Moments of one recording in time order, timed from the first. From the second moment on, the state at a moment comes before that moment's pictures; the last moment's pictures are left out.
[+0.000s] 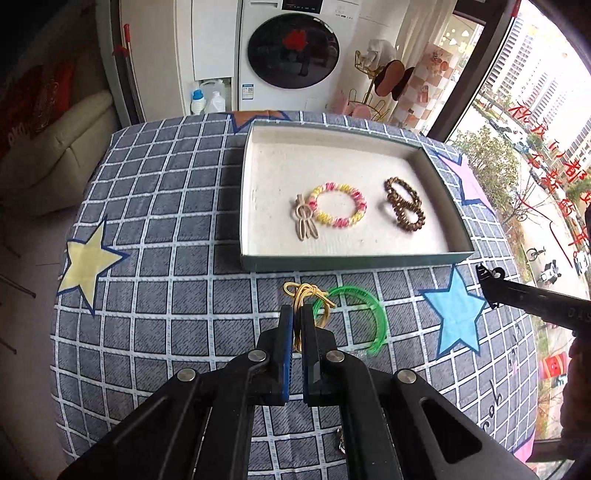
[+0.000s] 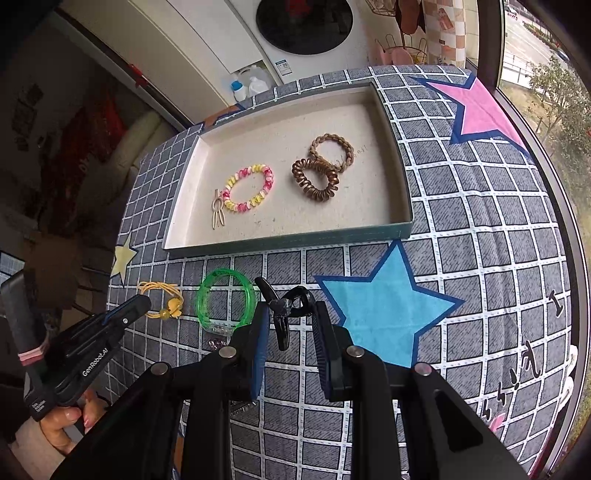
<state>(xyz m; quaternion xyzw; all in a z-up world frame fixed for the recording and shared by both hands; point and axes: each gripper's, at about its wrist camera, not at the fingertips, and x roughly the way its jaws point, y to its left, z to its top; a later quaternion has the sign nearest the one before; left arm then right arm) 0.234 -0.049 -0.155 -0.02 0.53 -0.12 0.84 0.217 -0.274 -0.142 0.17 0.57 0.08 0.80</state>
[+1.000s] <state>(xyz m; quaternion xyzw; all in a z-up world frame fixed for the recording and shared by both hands) 0.346 -0.098 -0.166 -0.02 0.53 -0.10 0.84 0.353 -0.302 -0.170 0.13 0.57 0.07 0.81</state>
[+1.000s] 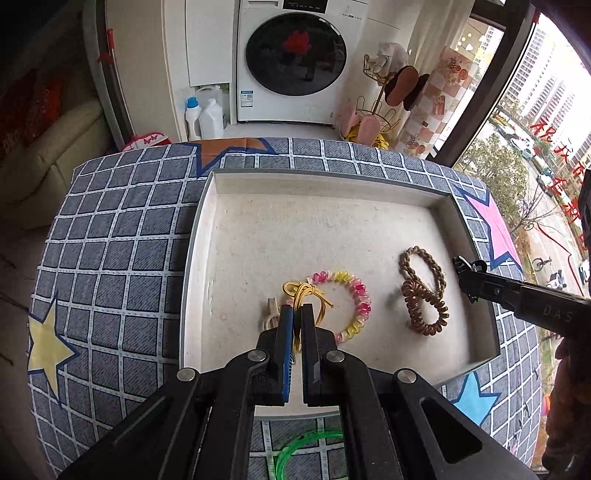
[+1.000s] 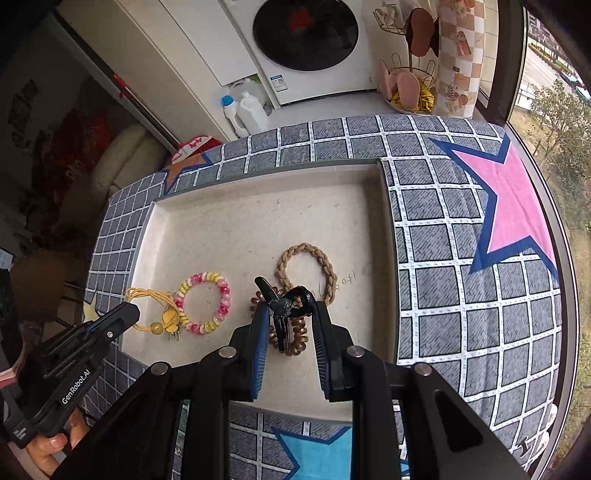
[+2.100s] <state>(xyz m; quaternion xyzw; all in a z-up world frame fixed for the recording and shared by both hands) 0.342 -0.106 -0.172 0.06 0.55 -0.06 0.83 0.362 -0.310 -0.199 0.16 0.59 0.08 0.79</state>
